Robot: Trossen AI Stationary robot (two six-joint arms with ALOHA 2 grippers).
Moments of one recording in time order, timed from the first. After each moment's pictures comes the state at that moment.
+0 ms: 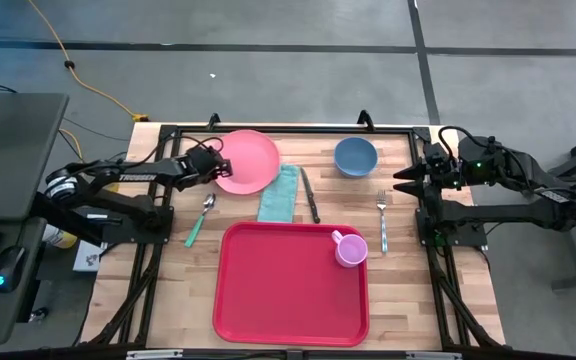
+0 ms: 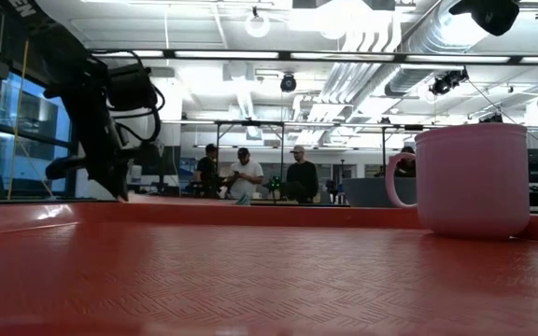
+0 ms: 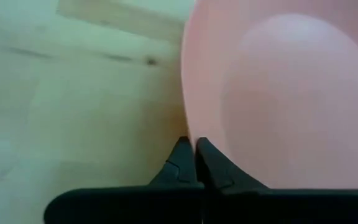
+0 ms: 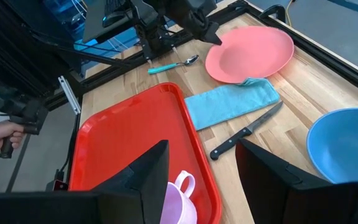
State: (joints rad) left arm 0.56 1.24 0.45 -0.26 -0.41 -1.08; right arm -0.20 0.59 1.01 -0.87 -0.12 0.37
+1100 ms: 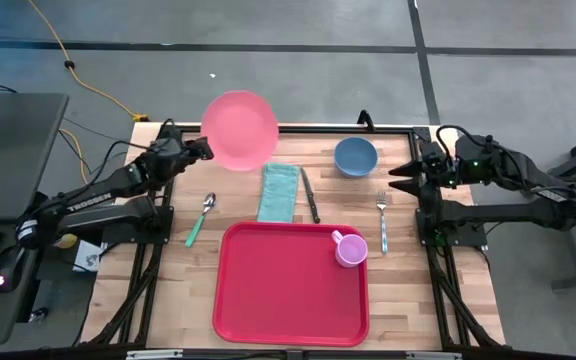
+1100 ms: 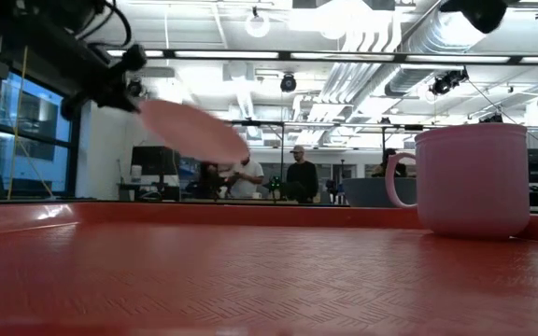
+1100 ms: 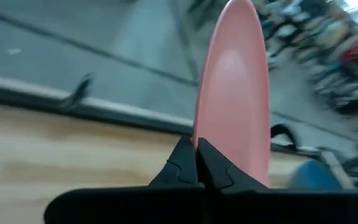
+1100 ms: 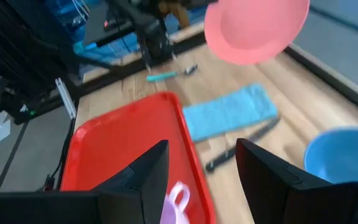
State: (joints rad) left arm 0.56 0.62 0.45 -0.16 -0.49 -0.80; right arm -0.20 0.62 1.00 -0.79 -0.10 0.32
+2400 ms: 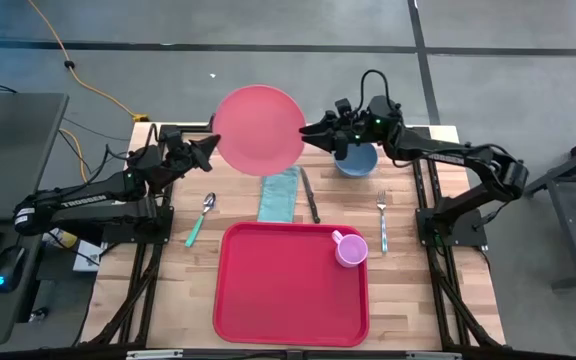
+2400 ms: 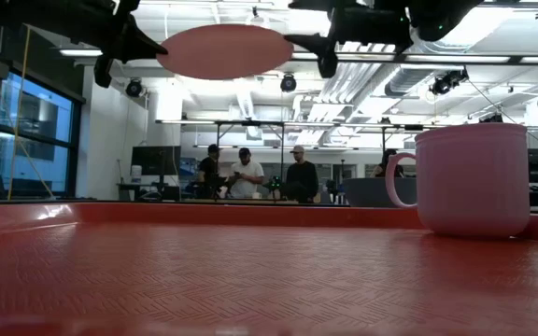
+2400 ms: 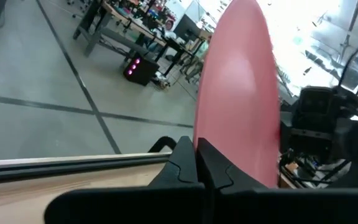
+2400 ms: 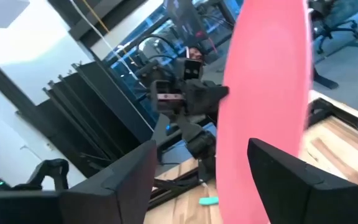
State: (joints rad) left arm 0.33 0.58 0.46 0.18 -0.42 -0.64; right arm -0.53 1.42 1.00 0.51 -0.60 0.65
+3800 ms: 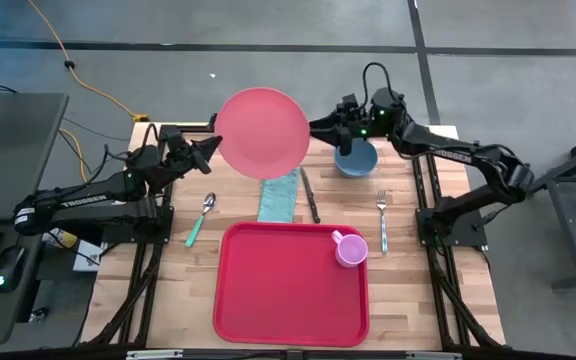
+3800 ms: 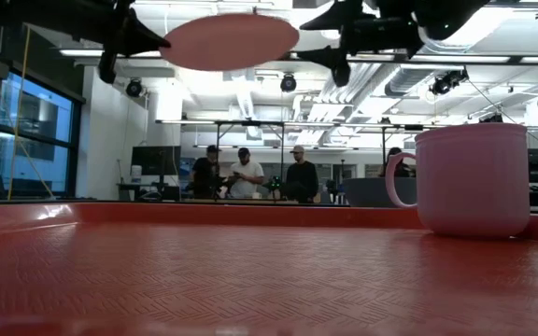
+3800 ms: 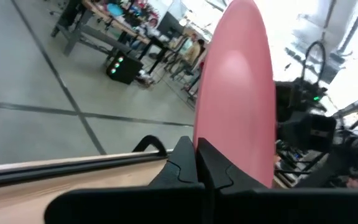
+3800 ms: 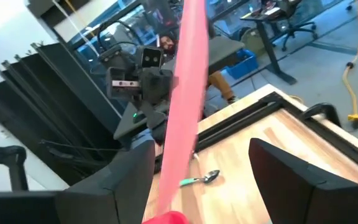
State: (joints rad) left arm 0.33 0.59 0.46 0.23 -0.35 -0.62; right arm -0.60 1.39 1.00 0.35 -0.61 0.49
